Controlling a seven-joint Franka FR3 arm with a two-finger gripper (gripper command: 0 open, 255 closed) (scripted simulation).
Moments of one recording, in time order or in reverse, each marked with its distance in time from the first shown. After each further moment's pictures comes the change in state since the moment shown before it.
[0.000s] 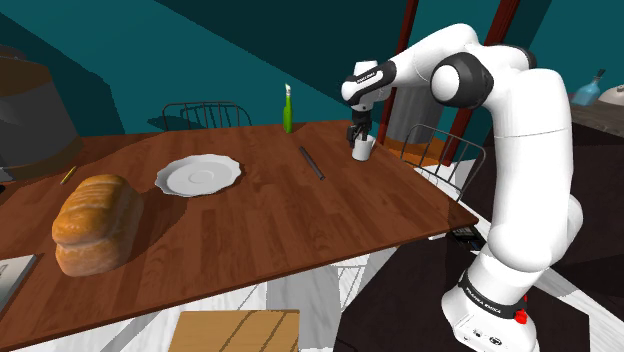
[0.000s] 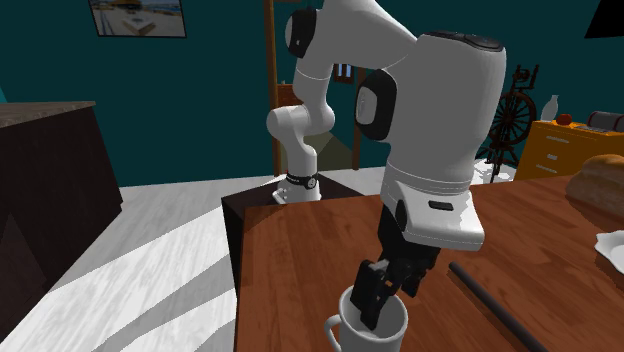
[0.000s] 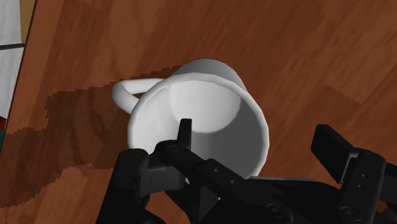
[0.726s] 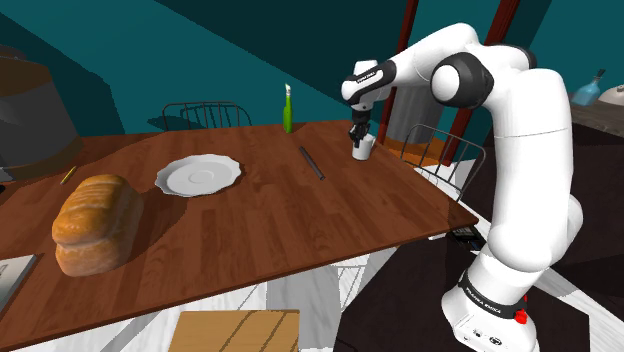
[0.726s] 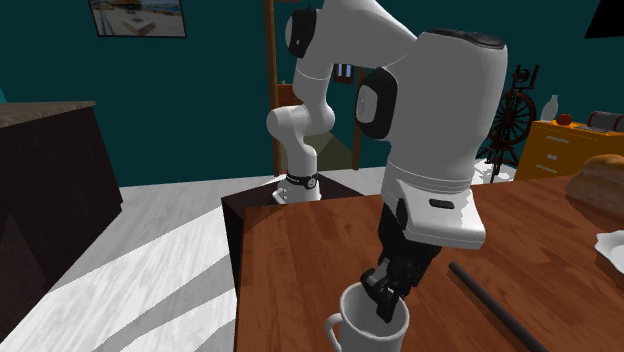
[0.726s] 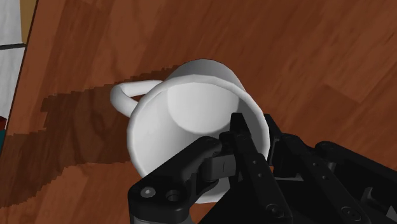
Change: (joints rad) arm 0.000 -0.001 0.000 0.004 0.000 -0.005 0.000
